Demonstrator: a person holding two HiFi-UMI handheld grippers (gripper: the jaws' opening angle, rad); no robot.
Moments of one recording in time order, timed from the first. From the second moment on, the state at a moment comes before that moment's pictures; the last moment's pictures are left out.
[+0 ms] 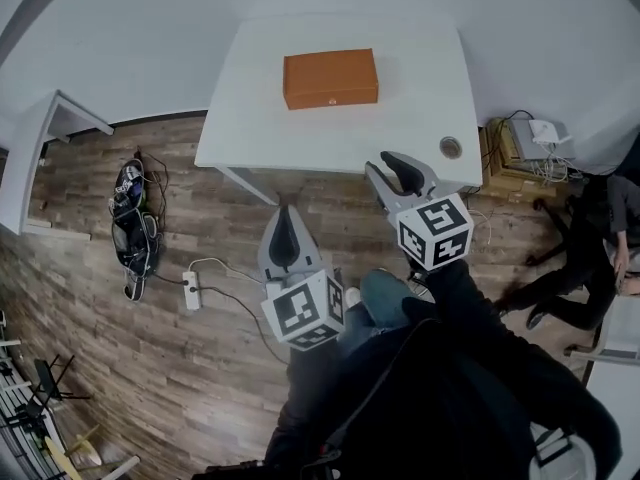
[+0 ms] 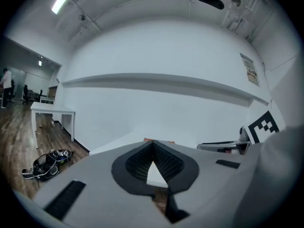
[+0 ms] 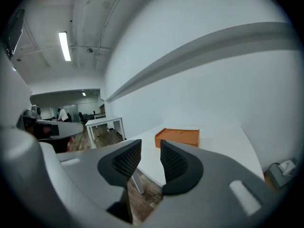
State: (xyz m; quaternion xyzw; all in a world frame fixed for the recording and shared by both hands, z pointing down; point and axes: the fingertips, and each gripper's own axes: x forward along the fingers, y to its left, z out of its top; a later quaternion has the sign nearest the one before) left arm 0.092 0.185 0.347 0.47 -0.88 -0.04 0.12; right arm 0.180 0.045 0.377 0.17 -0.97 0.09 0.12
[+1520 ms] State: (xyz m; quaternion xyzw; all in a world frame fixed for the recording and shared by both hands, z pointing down) left arm -0.140 -0.134 0.513 0.73 -0.57 0.30 0.26; right arm -0.029 -0.164 0.575 0.45 -0.78 0.20 0.38
